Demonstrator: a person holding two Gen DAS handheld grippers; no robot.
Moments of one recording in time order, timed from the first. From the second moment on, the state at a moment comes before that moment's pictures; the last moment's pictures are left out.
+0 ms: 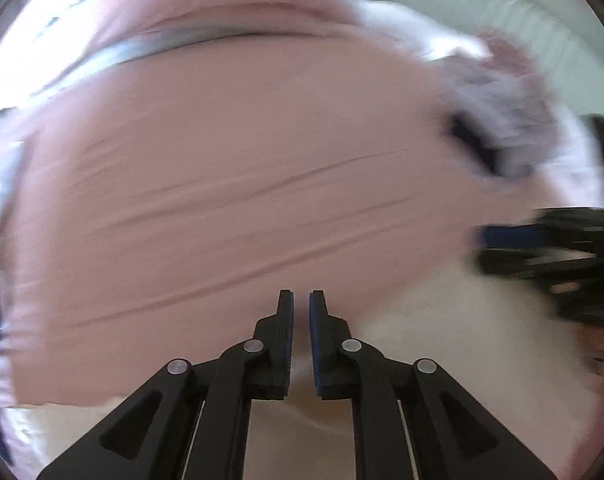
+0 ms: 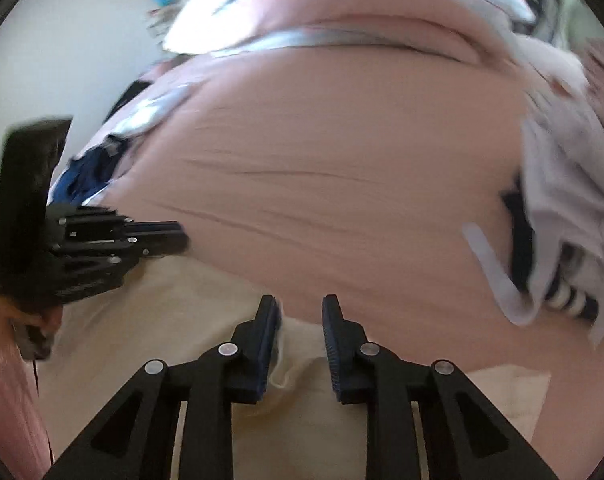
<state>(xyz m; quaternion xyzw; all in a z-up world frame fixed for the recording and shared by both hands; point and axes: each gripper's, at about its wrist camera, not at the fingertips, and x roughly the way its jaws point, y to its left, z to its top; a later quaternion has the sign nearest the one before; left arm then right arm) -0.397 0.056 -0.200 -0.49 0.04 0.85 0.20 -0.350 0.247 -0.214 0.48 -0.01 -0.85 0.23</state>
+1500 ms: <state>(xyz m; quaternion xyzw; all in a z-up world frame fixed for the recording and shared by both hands) -0.325 -0.209 -0.189 -0.41 -0.08 0.91 0.02 -0.284 0.413 -0.175 0.46 -0.04 -0.87 -0.16</state>
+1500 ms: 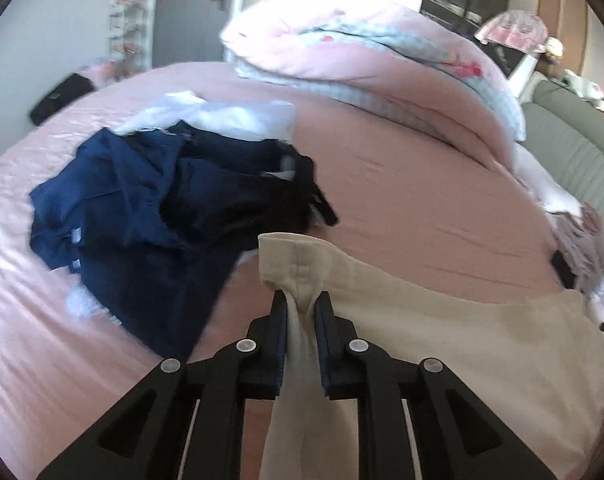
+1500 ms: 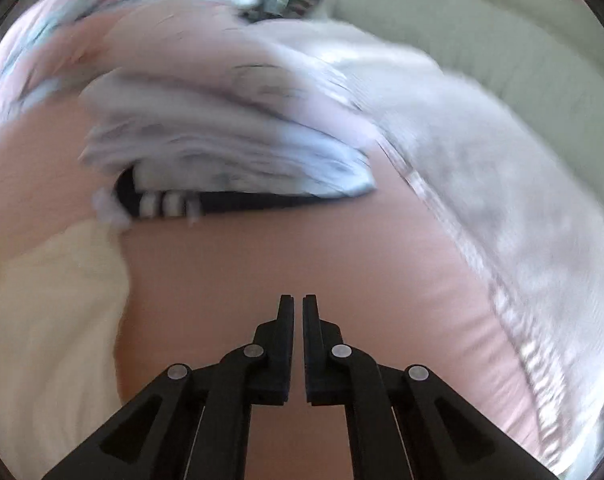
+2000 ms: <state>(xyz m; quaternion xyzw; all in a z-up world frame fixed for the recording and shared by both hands) -0.191 -0.162 -0.147 -0.40 -0.11 0.91 -0.01 -0.181 0.338 -0.144 0.43 -0.02 -0.90 -0.09</state>
